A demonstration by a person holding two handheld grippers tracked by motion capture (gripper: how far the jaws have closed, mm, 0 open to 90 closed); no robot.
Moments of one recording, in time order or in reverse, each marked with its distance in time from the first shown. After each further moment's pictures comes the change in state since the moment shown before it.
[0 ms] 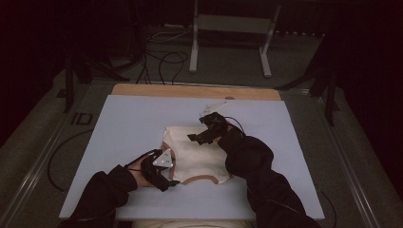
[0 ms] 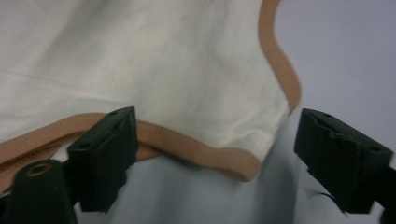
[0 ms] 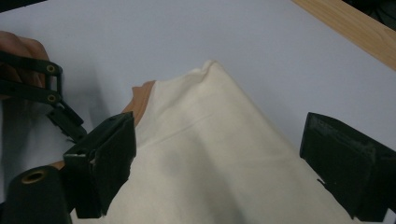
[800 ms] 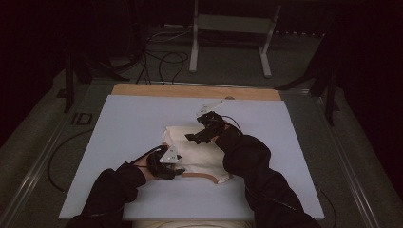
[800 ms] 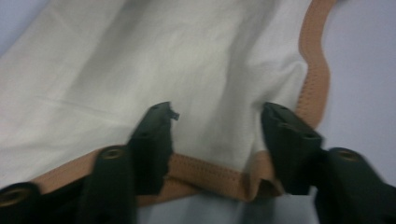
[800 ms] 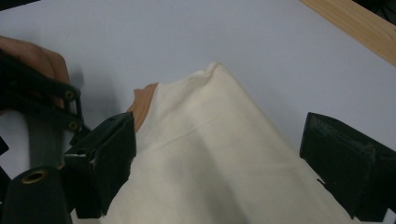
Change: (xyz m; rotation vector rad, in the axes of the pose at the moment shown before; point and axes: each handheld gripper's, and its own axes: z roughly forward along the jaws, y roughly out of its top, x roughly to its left) left arm 0.012 0.011 0.015 -0.024 0.073 0.024; right arm 0.000 0.005 0.008 0.011 0.009 -0.006
